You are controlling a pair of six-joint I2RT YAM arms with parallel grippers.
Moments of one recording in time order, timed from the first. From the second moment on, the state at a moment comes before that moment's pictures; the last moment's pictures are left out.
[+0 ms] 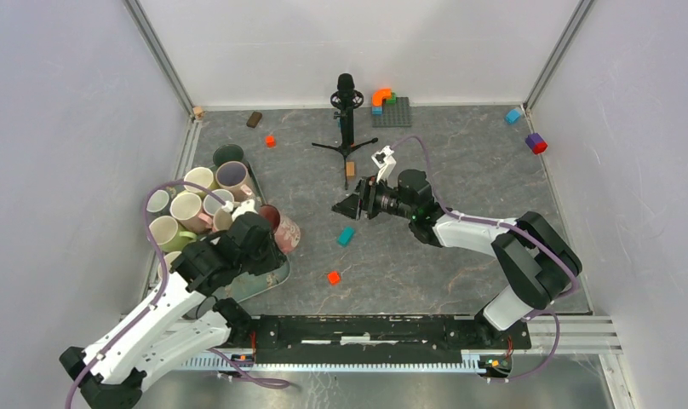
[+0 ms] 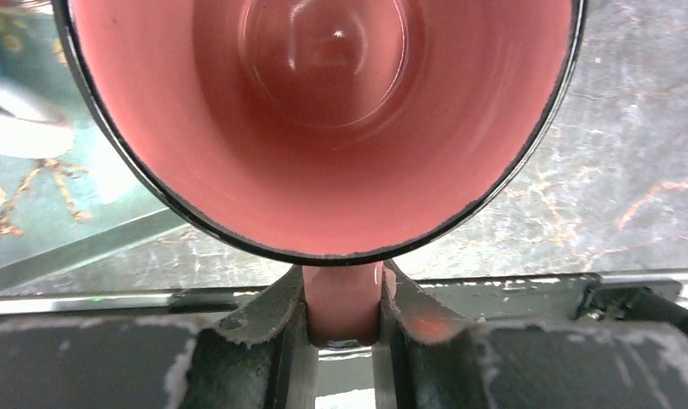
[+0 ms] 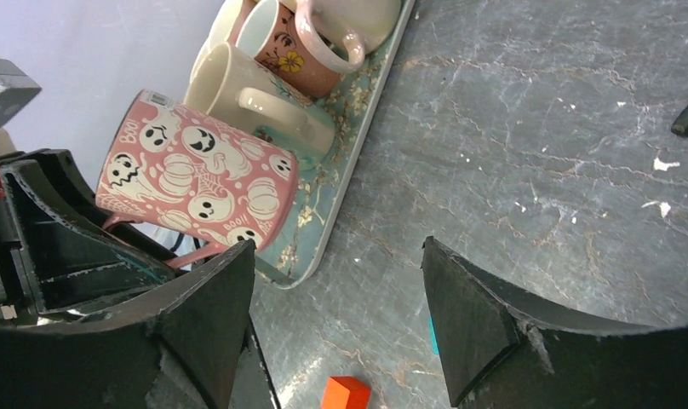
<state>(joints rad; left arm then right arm) -0.69 0.71 0.80 -1.01 -0.20 -0.92 0.67 1.59 0.76 0.64 -0.46 0.67</state>
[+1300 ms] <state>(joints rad) -0.99 0.80 0.64 -1.20 -0.52 -1.37 0.67 1.58 0.64 0.66 -0.46 0.64</state>
